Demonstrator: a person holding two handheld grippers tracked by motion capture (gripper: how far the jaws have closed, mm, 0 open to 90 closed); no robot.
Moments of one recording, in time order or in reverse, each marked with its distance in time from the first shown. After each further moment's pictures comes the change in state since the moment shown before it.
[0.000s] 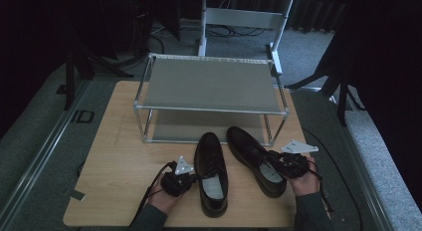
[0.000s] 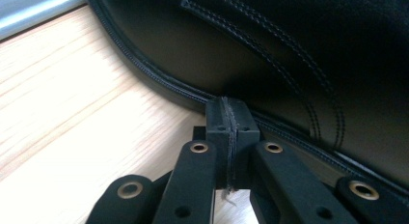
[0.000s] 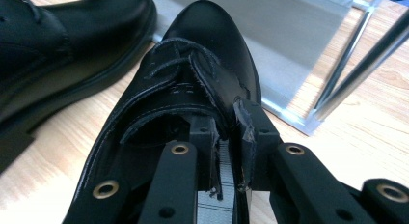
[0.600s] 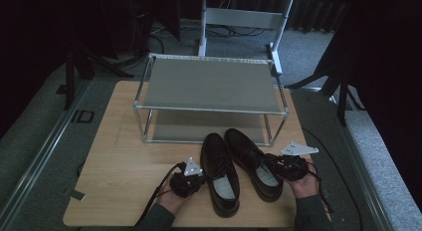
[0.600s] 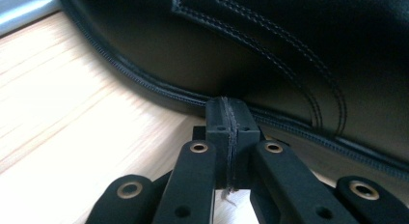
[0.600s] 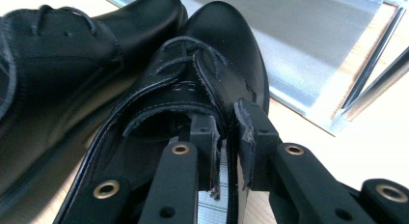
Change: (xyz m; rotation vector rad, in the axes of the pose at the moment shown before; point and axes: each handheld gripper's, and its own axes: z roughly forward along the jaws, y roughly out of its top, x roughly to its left) left arm -0.017 0.011 0.015 -0.001 -0.057 0.035; right arm 0.004 -0.003 -0.002 -0.004 0.077 0.009
